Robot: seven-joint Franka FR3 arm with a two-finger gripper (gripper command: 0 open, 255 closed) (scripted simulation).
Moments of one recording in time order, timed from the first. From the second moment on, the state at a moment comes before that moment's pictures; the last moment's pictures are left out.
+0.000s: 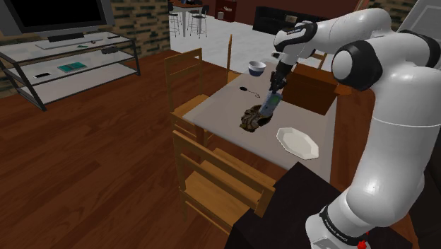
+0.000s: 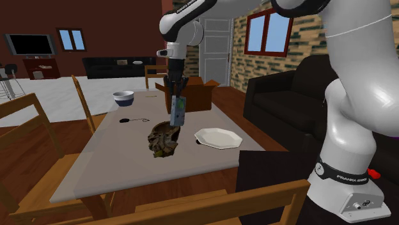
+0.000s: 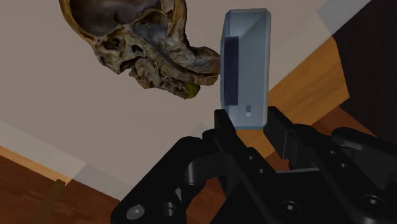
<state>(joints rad) -0.17 0.41 -0.50 -1.60 0.37 1.93 -1.84</state>
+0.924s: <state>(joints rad) -0.25 0.72 -0.44 -1.13 0.44 1.76 -1.75</state>
